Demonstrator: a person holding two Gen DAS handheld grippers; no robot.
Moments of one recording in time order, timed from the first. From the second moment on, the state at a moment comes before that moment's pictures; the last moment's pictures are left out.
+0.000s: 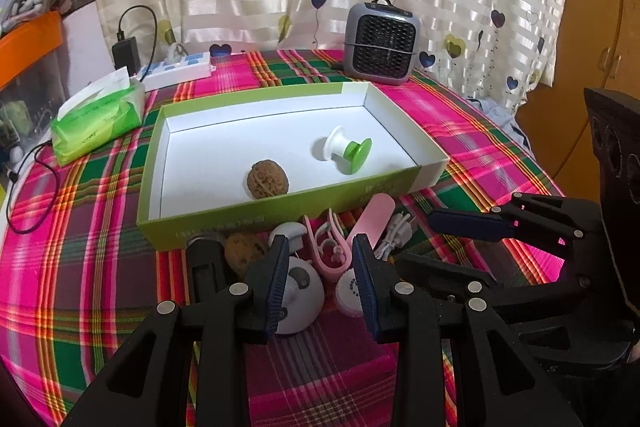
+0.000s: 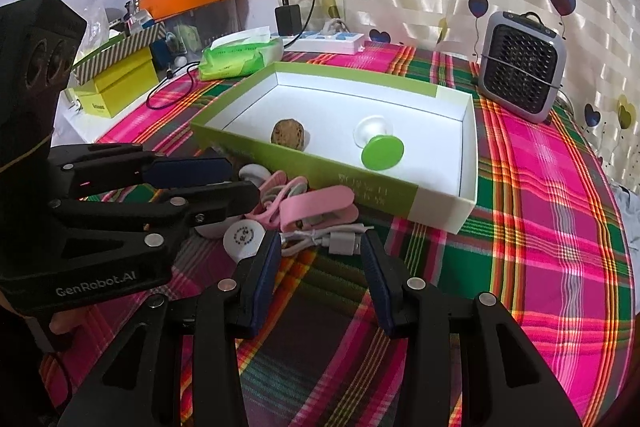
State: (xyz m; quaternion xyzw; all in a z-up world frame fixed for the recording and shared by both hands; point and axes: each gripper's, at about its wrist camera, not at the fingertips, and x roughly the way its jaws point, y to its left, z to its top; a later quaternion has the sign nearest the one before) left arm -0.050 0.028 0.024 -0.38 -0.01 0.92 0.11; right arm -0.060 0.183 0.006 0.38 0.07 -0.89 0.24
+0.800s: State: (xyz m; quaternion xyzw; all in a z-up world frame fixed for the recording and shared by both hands) left arm -0.038 0.010 0.027 -0.37 -0.03 0.92 0.11; right arm -0.075 0.165 0.001 0.40 0.07 -0.90 0.18
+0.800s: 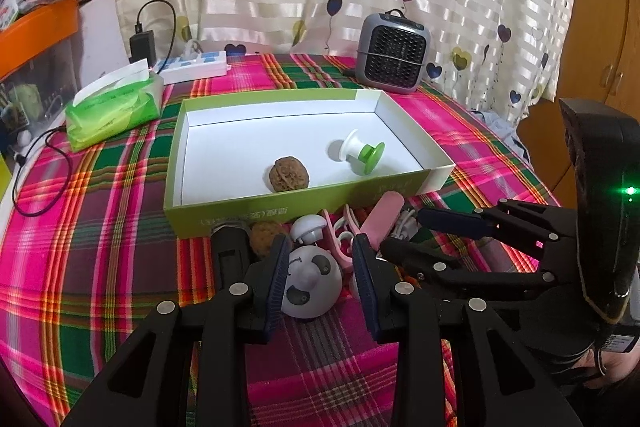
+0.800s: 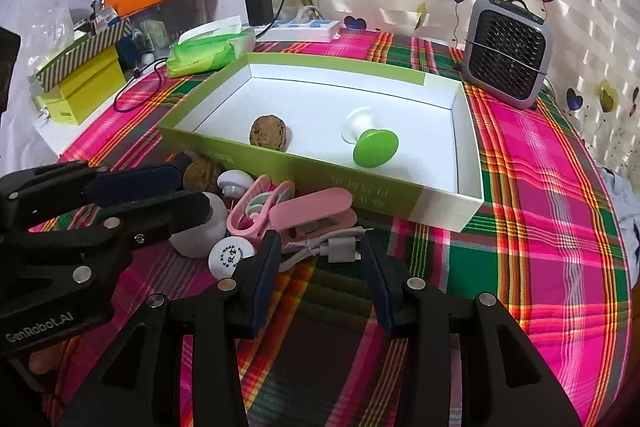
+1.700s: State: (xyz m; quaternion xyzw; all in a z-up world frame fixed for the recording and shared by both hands) left arm -0.035 0.005 0.031 -0.37 -0.05 0.92 0.11; right arm -0.078 0.156 0.000 0.41 0.10 -0.89 0.16
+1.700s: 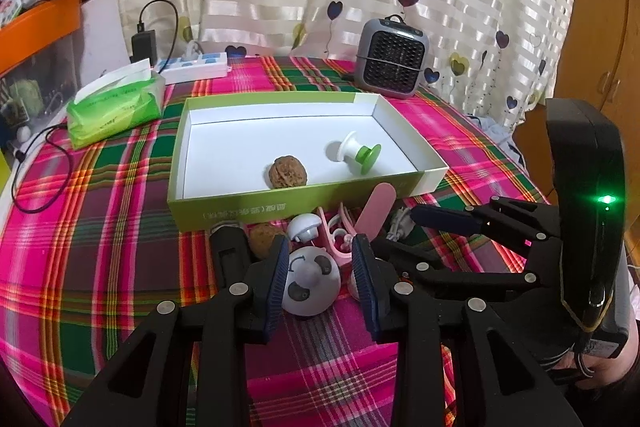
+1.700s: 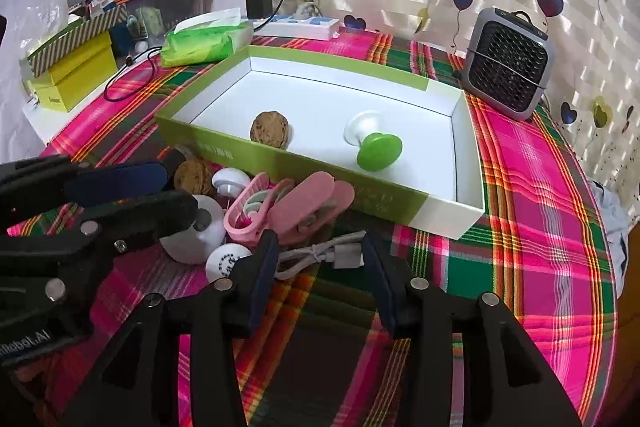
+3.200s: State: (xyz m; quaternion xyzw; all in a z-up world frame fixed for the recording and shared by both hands) left arm -0.030 0.039 0.019 -0.38 0.00 0.91 0.18; right arm -0.075 0.210 -0.004 0.42 0.07 -0.89 0.16
